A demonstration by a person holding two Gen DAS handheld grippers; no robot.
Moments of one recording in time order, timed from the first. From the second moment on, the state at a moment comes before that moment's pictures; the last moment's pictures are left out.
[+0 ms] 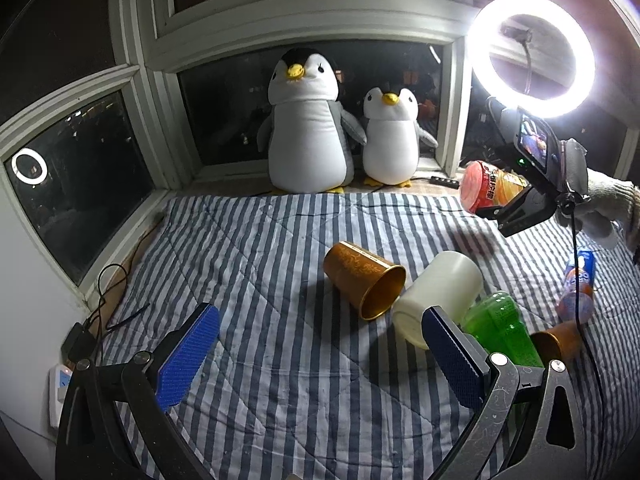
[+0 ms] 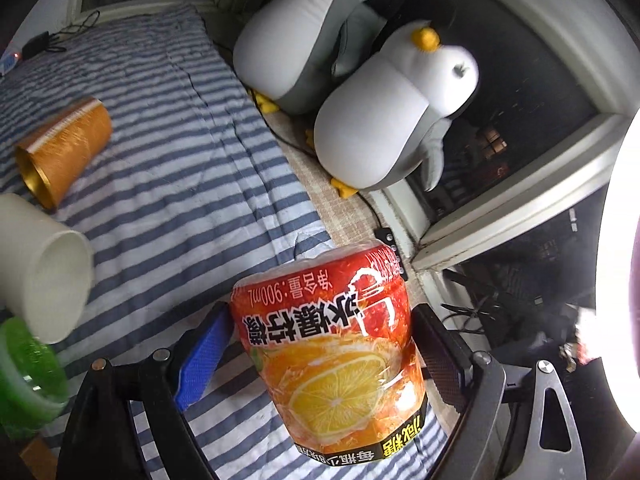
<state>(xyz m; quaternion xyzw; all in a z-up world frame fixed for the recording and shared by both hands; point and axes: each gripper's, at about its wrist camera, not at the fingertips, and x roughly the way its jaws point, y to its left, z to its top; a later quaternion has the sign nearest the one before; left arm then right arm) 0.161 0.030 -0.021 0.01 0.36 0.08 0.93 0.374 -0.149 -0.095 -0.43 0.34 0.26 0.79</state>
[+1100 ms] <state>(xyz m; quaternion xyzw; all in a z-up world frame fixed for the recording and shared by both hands) -0.005 0.100 -0.040 -0.03 0.32 0.10 0.94 0.060 -0.051 -0.101 -0.35 0.42 0.33 0.77</state>
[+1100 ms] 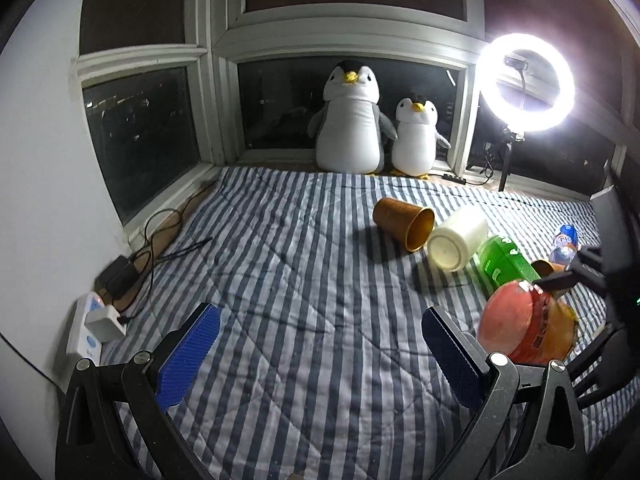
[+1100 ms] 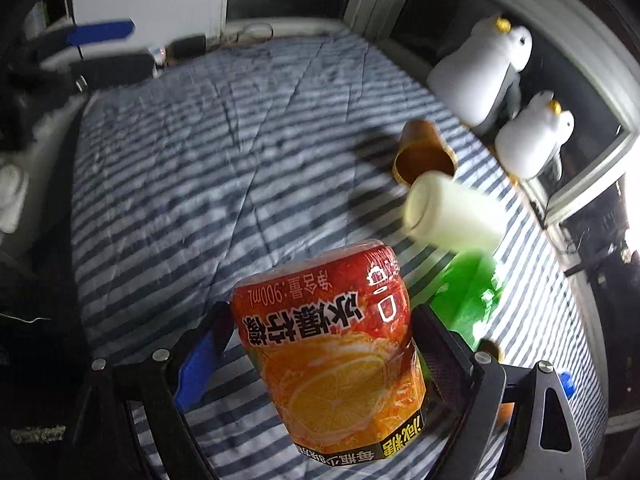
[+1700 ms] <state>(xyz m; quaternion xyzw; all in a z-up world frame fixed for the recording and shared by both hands) -0.007 0.071 -0.044 -0.05 0.33 0.07 0.94 0.046 -0.052 -0.106 -0.35 0.39 0.32 0.79</state>
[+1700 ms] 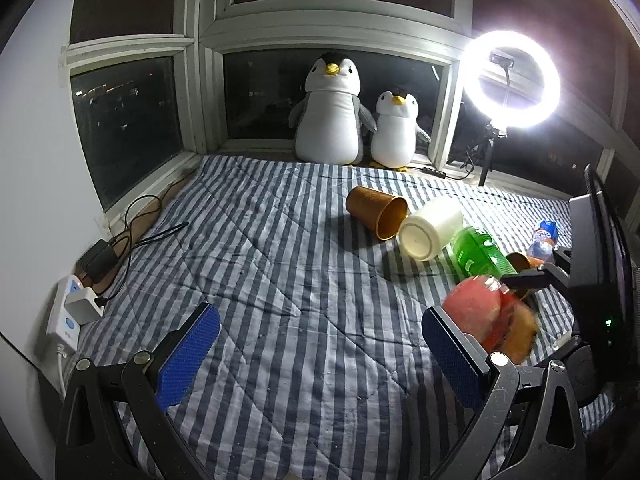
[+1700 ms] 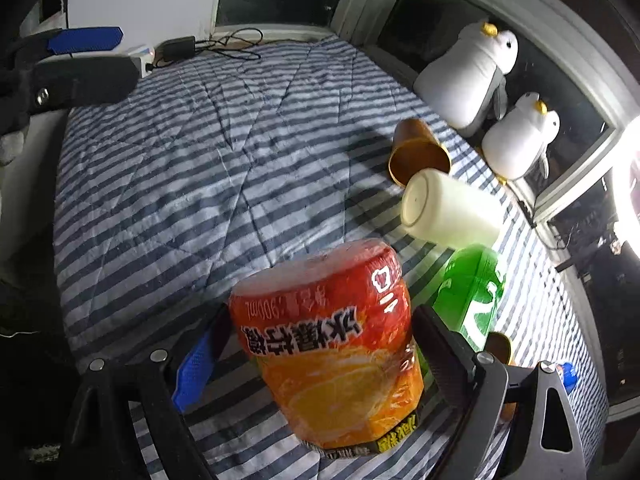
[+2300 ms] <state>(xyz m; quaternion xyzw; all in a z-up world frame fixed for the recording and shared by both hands) -0.014 0.059 -0.053 -0.09 0.36 0.07 0.93 0.017 -0.103 -0.057 -0.18 0.33 0.31 0.87</state>
